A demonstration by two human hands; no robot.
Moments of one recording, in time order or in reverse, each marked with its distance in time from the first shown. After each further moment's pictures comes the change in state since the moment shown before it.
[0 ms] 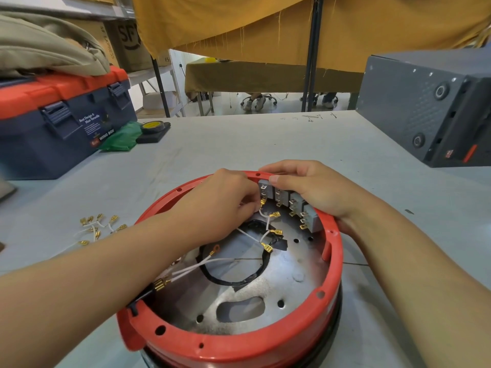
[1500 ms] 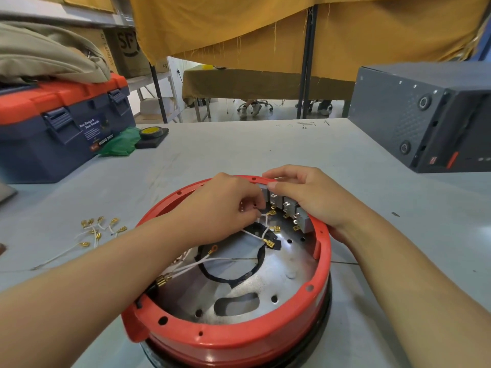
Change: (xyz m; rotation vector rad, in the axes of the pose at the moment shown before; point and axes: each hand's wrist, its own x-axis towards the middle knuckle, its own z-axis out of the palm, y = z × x) left_hand -0.003 0.006 -0.005 -0.118 -0.004 0.012; right_hand -0.013 -0.003 0.002 -0.073 0.097 -0.030
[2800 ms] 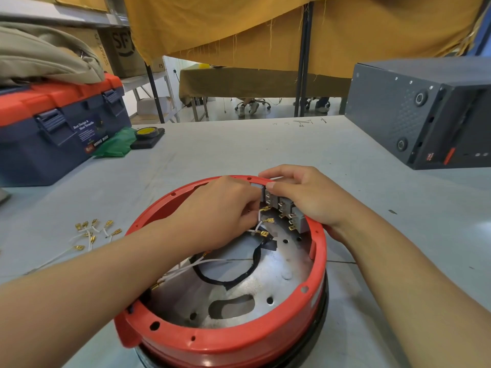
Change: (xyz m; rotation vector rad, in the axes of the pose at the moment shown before) left_hand 0.001 0.008 0.005 0.157 -0.005 0.063; right_hand -0.001 0.000 -0.002 -0.045 -0.001 0.021
